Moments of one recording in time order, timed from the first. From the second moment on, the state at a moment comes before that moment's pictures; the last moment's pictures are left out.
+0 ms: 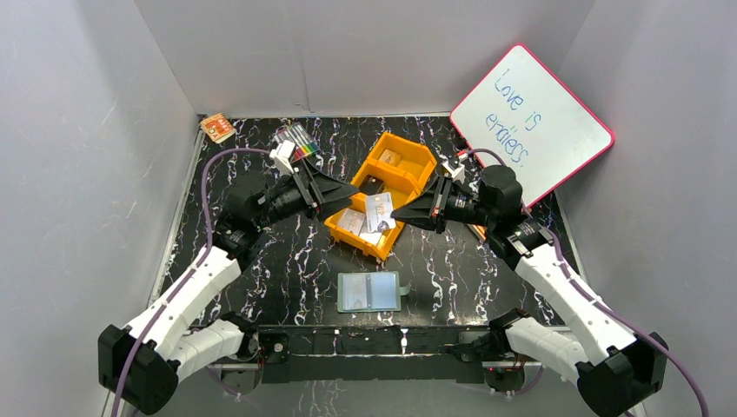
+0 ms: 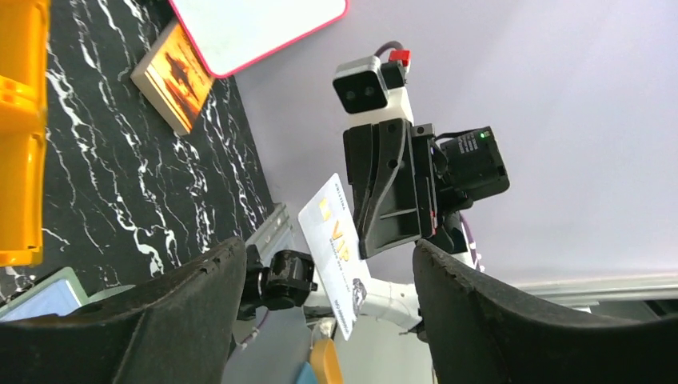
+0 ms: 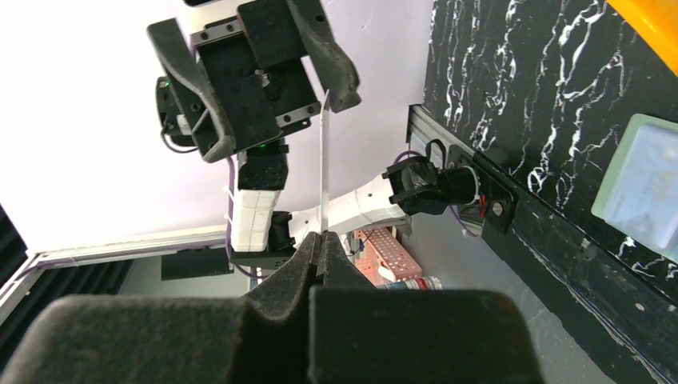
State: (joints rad) left arm -0.47 0.98 0.81 0.11 0.56 -1.21; right arm 0.50 0.95 0.85 -0.13 -0.76 1.36
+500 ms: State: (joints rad) left arm -0.49 1.11 0.79 0.26 0.68 -1.28; right arm 0.50 0.99 0.81 0.03 -0.79 1.41
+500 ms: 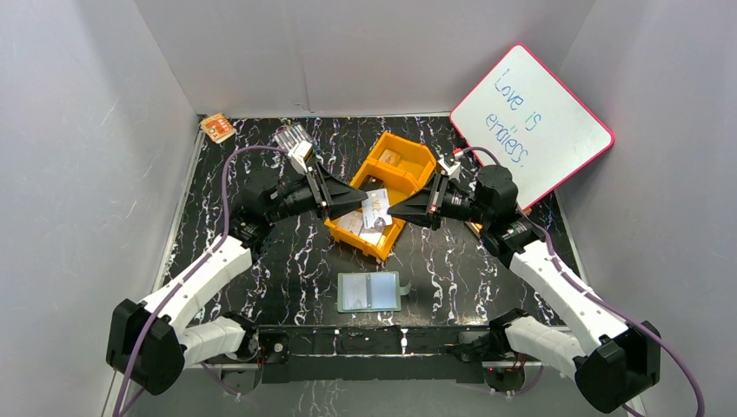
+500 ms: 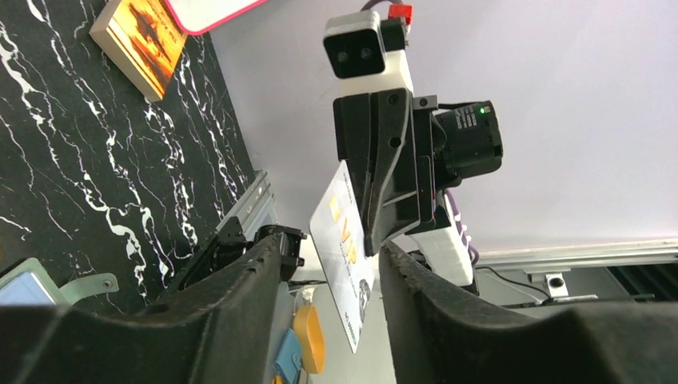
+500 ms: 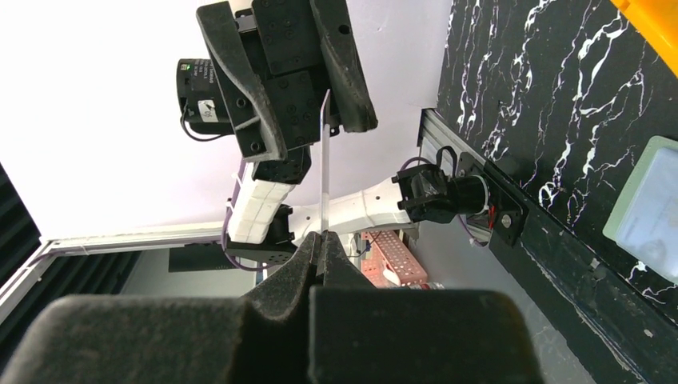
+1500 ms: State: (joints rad) left arm -0.54 1.14 0.79 0.32 0.71 -1.31; right arm 0.49 1.00 0.79 0.06 -0.81 1.25
